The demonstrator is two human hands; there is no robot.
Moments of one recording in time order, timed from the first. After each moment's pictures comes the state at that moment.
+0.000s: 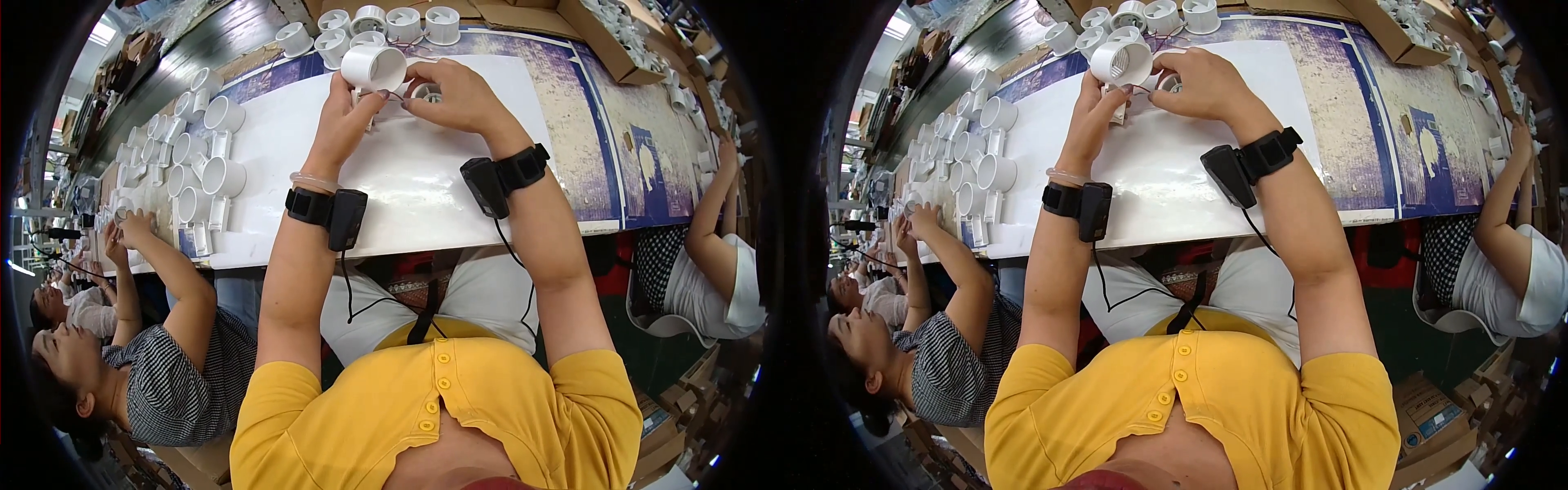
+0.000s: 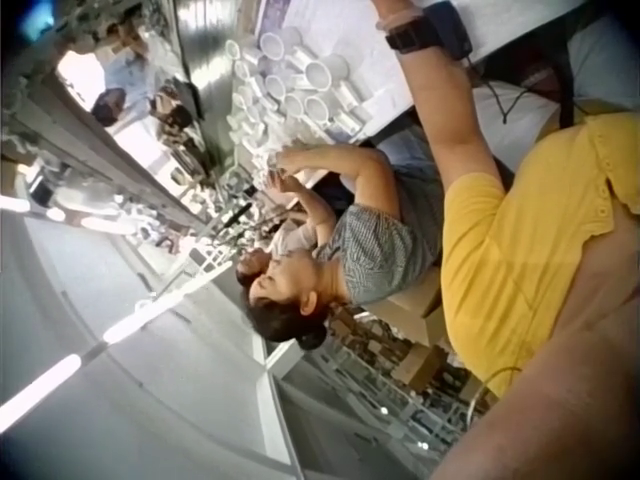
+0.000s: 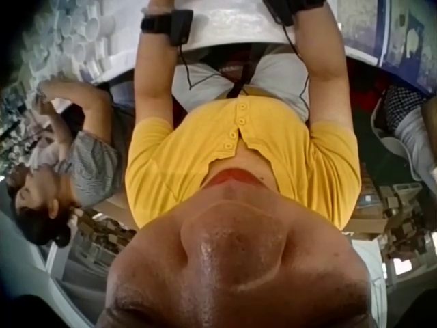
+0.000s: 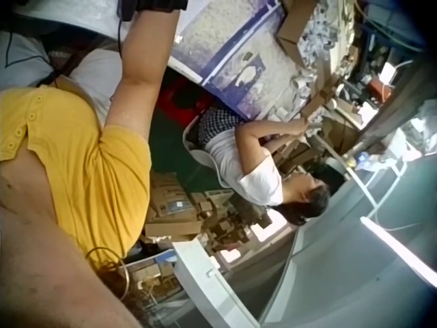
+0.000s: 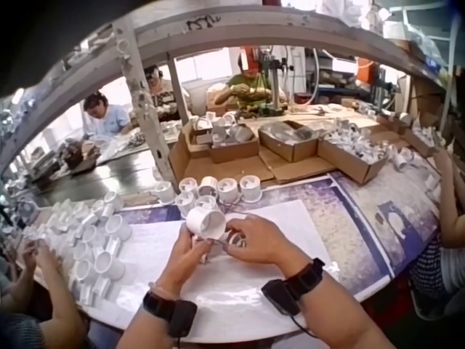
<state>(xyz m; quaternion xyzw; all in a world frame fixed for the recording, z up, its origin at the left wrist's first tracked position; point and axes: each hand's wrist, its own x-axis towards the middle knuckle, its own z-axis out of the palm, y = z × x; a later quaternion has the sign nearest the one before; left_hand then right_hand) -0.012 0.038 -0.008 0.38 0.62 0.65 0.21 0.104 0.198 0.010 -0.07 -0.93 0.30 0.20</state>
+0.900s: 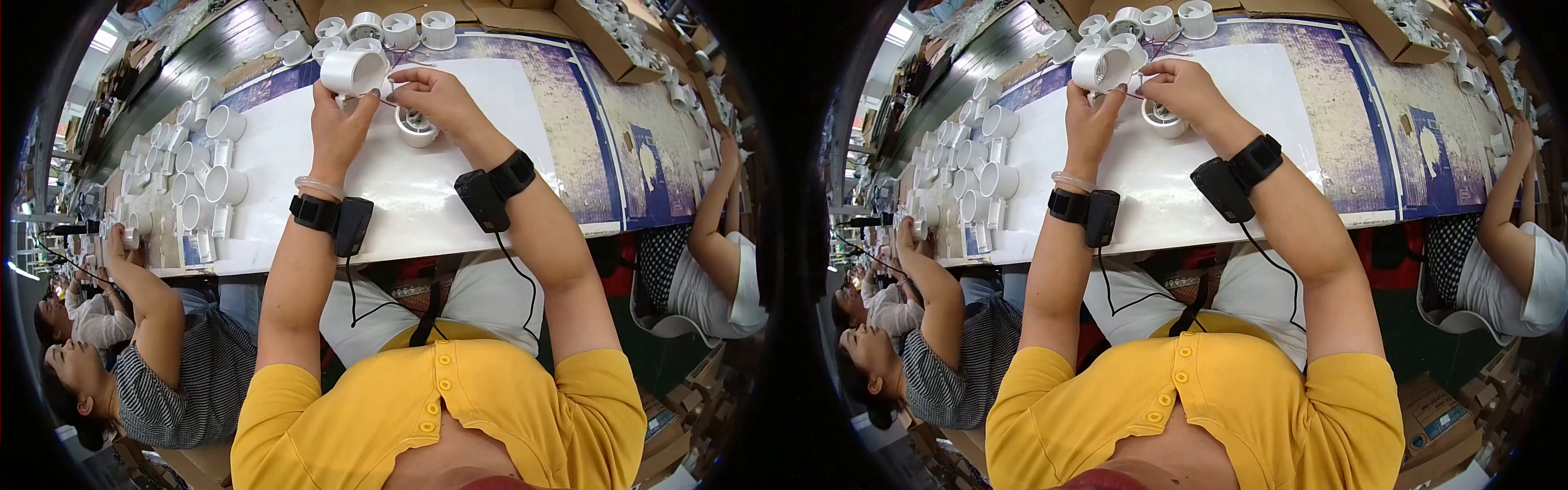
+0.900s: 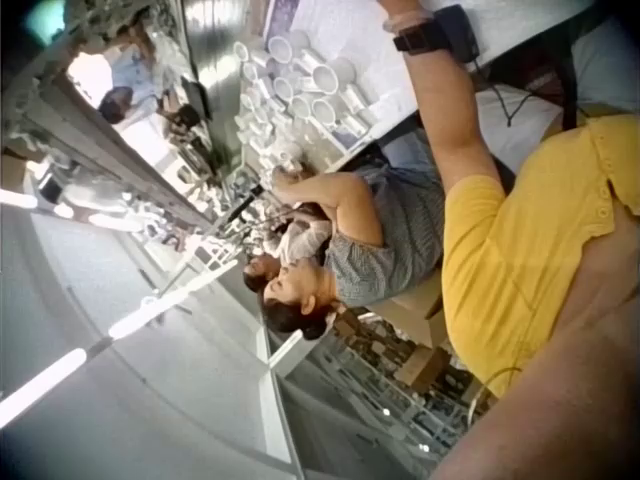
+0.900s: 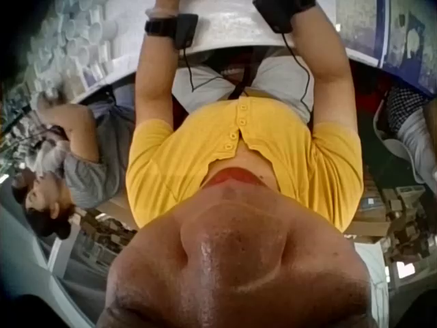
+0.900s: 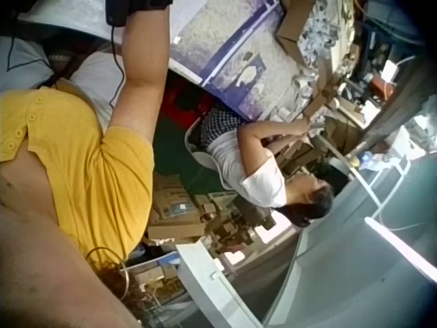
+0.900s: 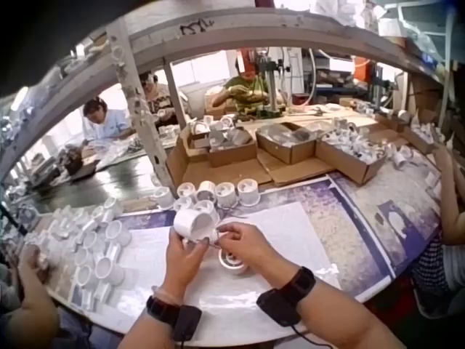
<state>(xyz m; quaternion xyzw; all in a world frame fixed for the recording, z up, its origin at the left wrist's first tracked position) -0.012 0.043 -0.015 0.33 0.73 0.60 0.04 0.091 0.180 -0.003 -0.16 -0.65 0.73 0.15</state>
